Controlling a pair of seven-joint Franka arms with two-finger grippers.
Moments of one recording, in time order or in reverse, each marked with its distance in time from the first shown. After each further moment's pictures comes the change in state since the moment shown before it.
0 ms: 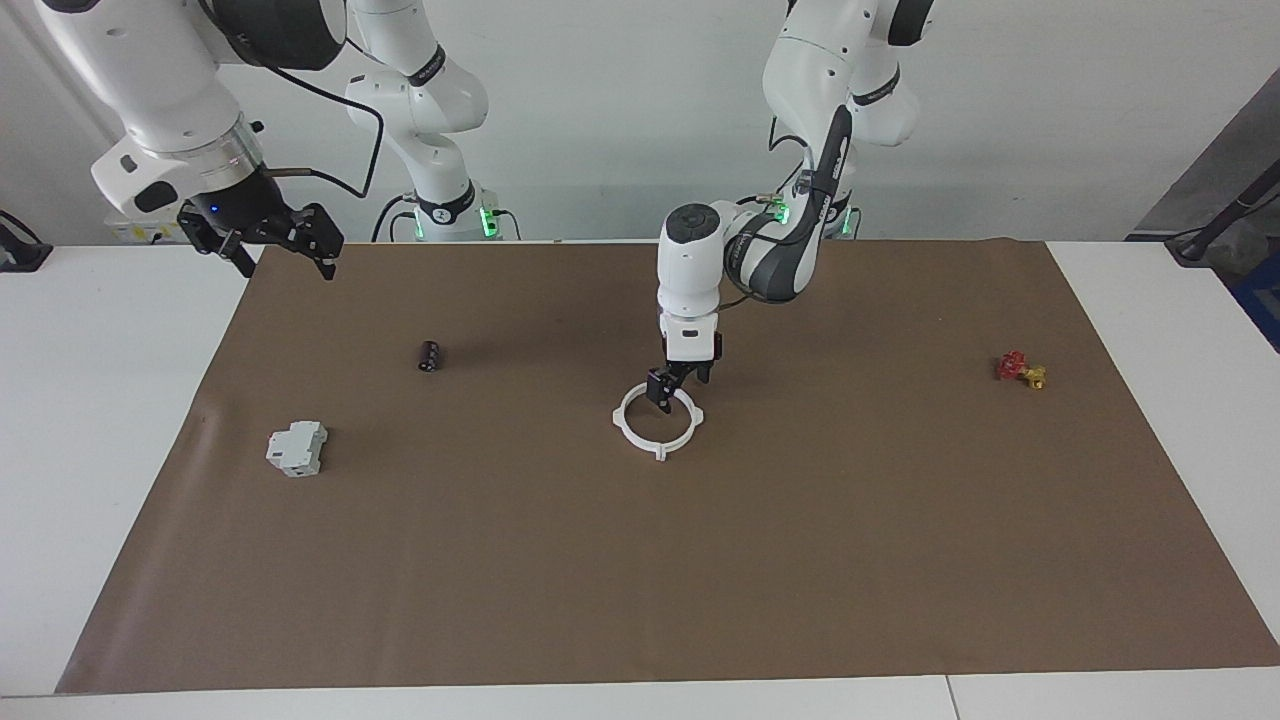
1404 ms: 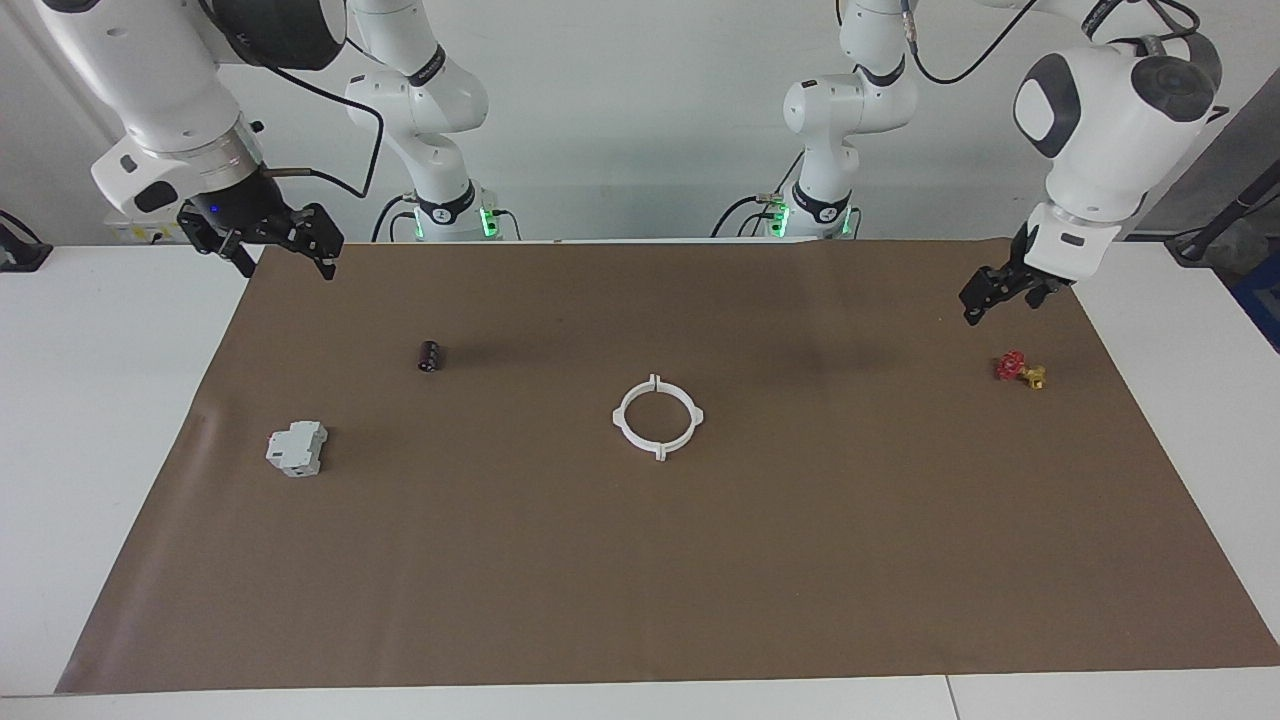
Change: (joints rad) left arm 0.692 -0.362 0.041 0.256 -0.140 -0.783 1.472; right arm 0.000 0.000 0.000 0.000 0.000 0.000 0.000
